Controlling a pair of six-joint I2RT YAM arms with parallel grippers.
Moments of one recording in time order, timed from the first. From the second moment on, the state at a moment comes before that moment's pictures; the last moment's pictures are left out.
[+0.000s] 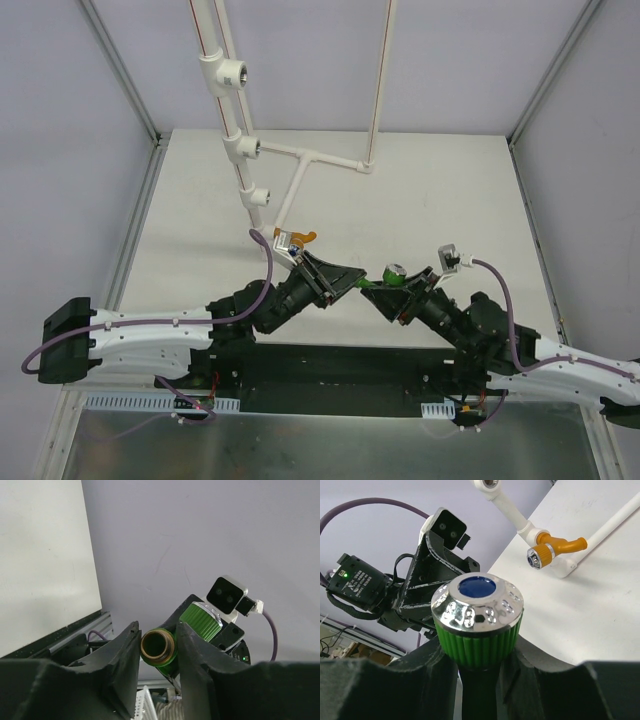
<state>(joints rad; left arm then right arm) -1.31 1.00 0.55 0.50 -0.41 -1.39 1.32 0.35 0.43 0.02 0.40 0.73</state>
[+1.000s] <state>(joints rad) -1.30 1.03 0.56 0.57 -0.46 -1.40 1.32 0.36 0.41 0.12 0.41 0.72</state>
